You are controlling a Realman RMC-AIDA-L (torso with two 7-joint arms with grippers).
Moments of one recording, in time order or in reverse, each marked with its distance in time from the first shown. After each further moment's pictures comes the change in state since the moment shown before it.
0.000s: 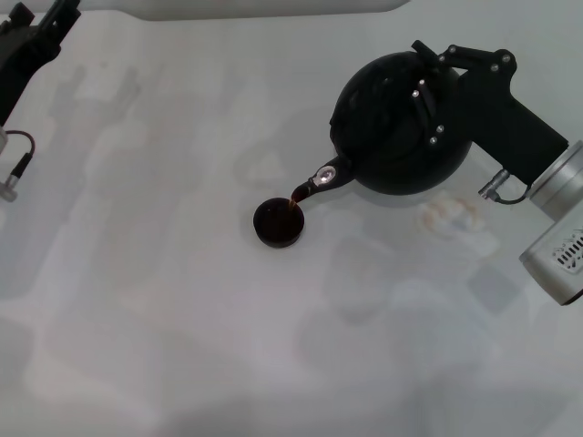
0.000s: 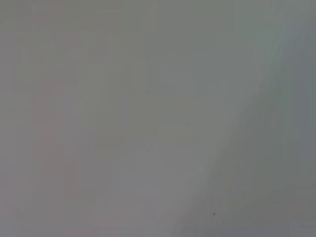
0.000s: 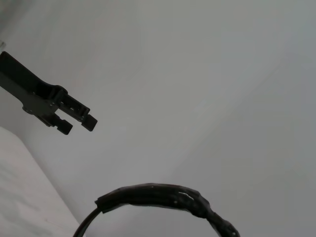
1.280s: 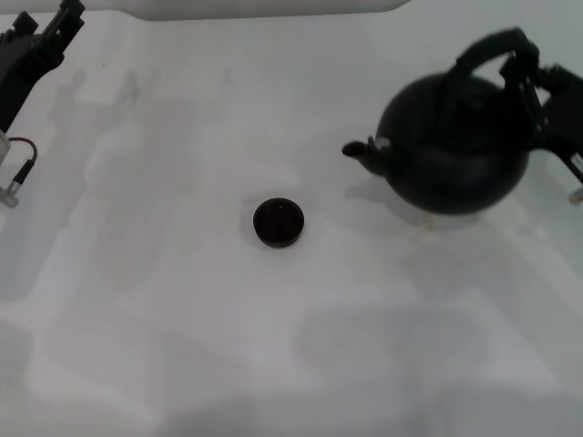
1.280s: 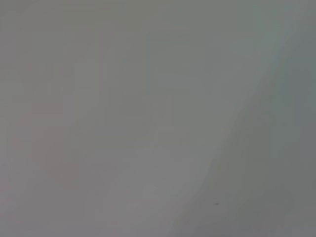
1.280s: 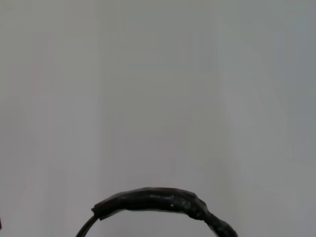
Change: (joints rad) left arm -0.006 0.001 0.006 -0.026 0.000 -0.004 0.000; right arm -0.053 -0.008 0.001 0.174 0.154 -0.158 0.759
